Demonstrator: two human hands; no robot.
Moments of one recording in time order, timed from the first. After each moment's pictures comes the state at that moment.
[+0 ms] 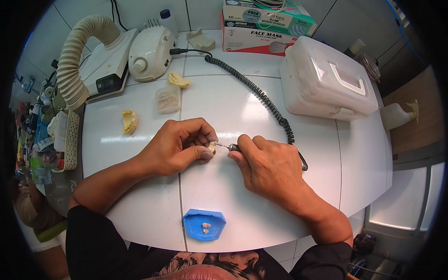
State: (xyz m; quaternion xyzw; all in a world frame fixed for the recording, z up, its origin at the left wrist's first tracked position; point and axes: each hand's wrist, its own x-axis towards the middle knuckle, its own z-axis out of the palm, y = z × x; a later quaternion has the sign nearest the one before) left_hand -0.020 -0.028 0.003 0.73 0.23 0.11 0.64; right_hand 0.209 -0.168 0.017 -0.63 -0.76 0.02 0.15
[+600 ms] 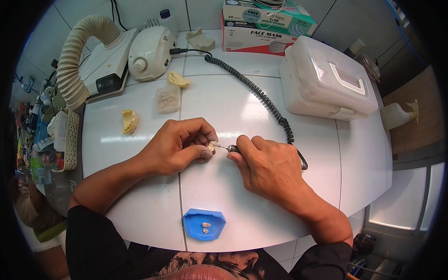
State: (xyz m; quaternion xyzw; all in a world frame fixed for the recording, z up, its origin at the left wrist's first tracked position) left_hand -0.020 -0.028 0.003 0.72 0.23 0.11 0.64; right_hand 0.210 -0.168 0.018 -0.63 -0.77 0.02 0.14
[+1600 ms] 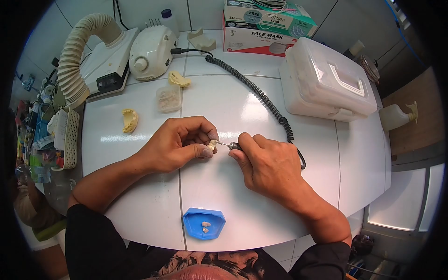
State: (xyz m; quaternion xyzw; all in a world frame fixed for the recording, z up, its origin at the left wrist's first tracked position) left_hand -0.020 -0.026 0.005 0.69 0.22 0.11 0.68; right_hand 0.212 -0.166 0.013 -0.62 -0.76 0.02 0.18
